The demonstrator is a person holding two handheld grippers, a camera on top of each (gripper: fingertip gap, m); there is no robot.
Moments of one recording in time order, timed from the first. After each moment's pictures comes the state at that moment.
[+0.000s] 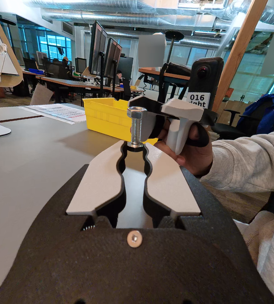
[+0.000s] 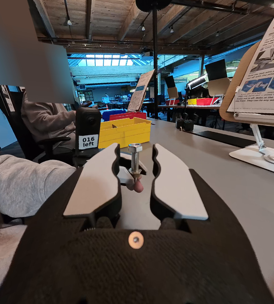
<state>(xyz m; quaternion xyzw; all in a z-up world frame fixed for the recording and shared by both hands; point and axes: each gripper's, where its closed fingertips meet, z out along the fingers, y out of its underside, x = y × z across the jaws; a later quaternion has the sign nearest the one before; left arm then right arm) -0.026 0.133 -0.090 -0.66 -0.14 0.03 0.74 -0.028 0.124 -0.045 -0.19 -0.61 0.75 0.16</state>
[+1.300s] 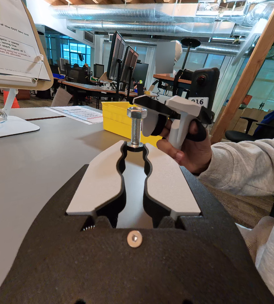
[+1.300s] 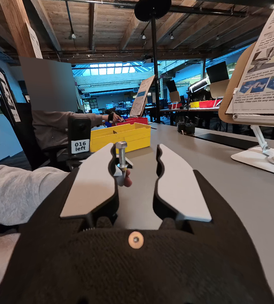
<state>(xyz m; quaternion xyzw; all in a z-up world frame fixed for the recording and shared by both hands) -0.037 0.102 -0.086 -0.64 -0.18 0.06 0.74 -0.044 0.128 -0.040 -0.20 -0.59 0.77 0.15</state>
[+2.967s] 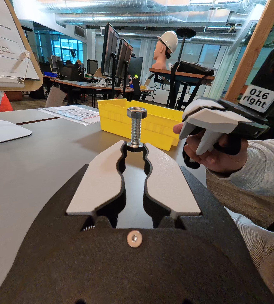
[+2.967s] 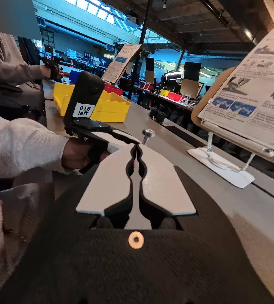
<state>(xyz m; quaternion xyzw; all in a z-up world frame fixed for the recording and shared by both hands) -0.050 0.128 -0.090 -0.66 -0.15 0.06 0.73 -0.009 0.136 -0.052 -0.15 -0.68 0.65 0.32</state>
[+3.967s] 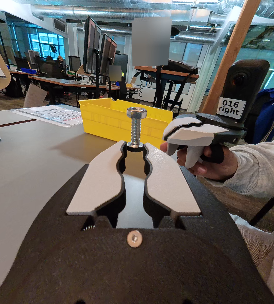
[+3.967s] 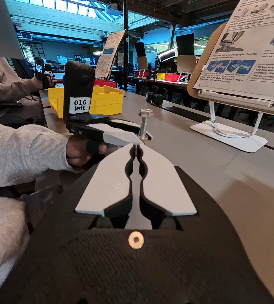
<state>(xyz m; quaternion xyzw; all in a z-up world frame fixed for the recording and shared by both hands) -0.042 0.159 -0.088 -0.66 -0.13 0.02 0.74 -0.014 0.162 -0.077 -0.24 -0.67 0.65 0.26</state>
